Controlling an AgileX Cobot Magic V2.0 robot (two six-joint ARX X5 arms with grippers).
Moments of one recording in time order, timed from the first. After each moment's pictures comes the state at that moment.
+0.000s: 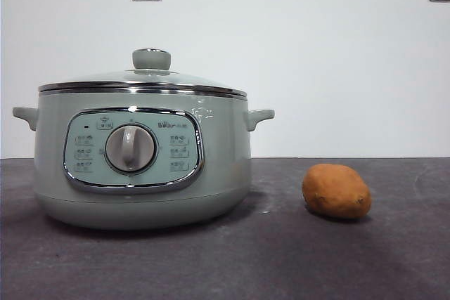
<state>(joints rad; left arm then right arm) 0.00 0.33 0.44 -0.34 0.40 -0.37 0.07 0.51 0.48 -0.36 -0.33 0.36</state>
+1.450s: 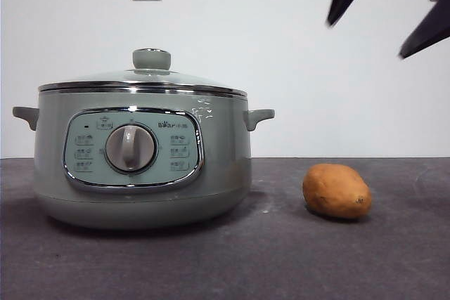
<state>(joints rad) -0.18 0.80 0.96 -0.50 0.42 -0.18 0.45 1.11 1.00 -0.66 -0.10 0.19</state>
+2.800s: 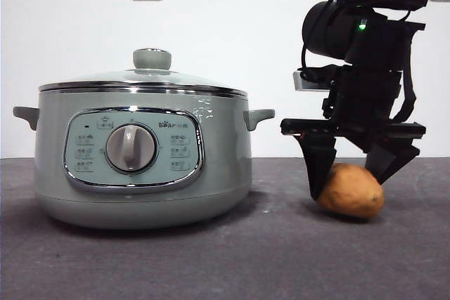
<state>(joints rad) -0.40 0.82 1.00 -0.57 0.24 -0.16 0.47 1.72 1.07 -0.52 0.08 0.19</state>
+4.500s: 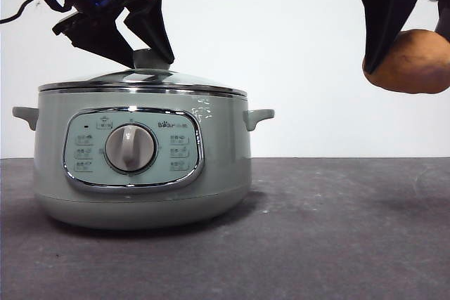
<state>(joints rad) -0.47 1.40 1.11 -0.34 0.10 -0.09 0.46 1.21 1.07 -0.85 0.08 0.17</state>
